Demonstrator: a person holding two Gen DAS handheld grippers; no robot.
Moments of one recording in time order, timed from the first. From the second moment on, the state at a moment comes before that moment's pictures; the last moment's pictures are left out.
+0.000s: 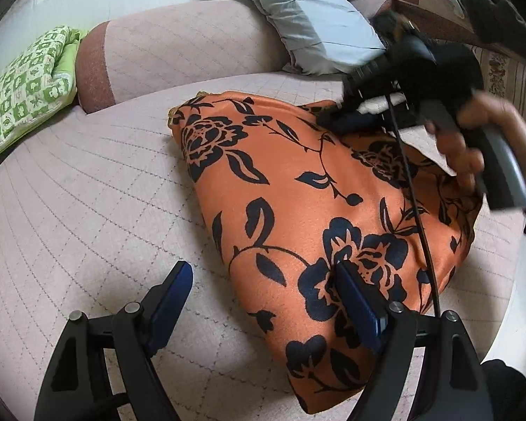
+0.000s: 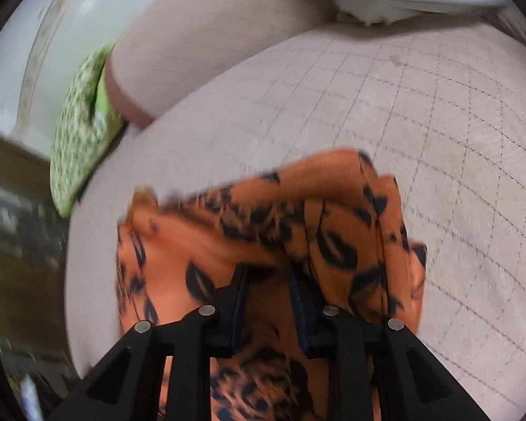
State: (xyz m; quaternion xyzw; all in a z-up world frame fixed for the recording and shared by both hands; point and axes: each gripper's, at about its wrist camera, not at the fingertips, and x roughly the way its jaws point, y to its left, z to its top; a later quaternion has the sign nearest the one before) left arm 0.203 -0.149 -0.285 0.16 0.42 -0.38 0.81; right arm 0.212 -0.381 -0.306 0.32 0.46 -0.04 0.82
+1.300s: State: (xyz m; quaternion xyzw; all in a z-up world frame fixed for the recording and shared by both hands) left arm 0.177 -0.145 -0.279 0.19 0.38 -0.36 0.83; right arm 0.074 -0.349 -0.311 0.37 0.41 0.06 0.83
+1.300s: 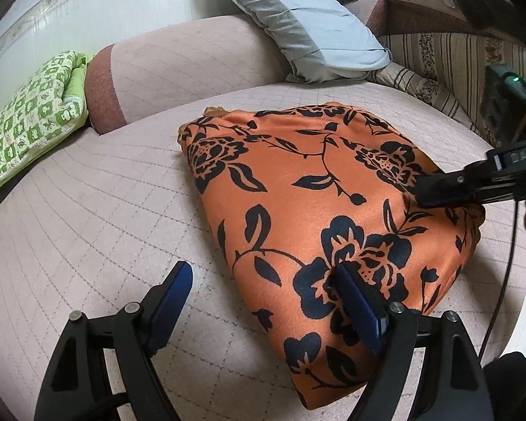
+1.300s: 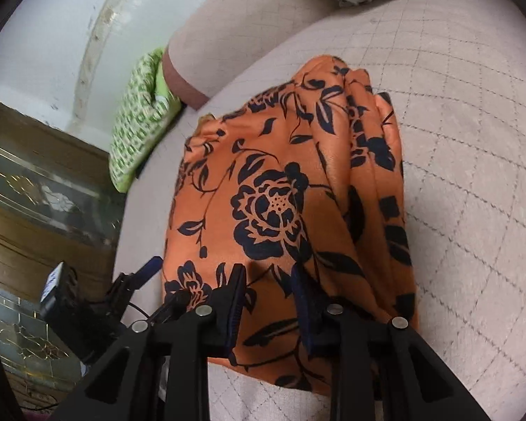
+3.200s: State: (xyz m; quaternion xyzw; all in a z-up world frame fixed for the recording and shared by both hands) left arm 0.260 -0.156 -0.290 0.10 0.43 -0.25 0.86; right arm 0.192 -0.409 -0.321 0.38 0.39 -0.04 0.84
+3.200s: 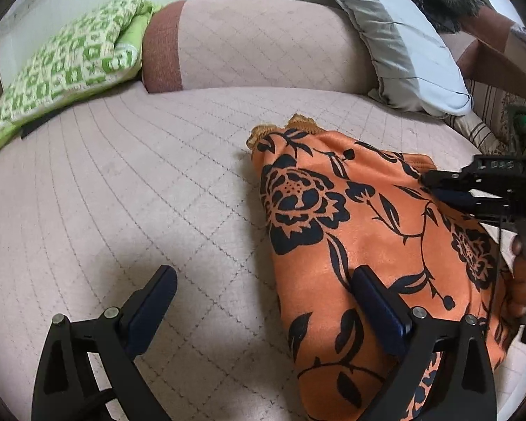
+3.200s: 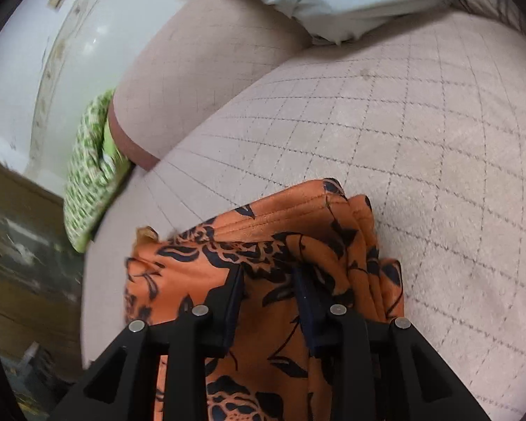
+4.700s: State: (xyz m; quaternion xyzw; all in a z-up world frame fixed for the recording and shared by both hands) left arm 0.249 -0.157 -0.288 0.13 0.39 -0.24 0.88; right arm 0.055 -0.376 -0.324 0.36 0.38 0.01 0.86
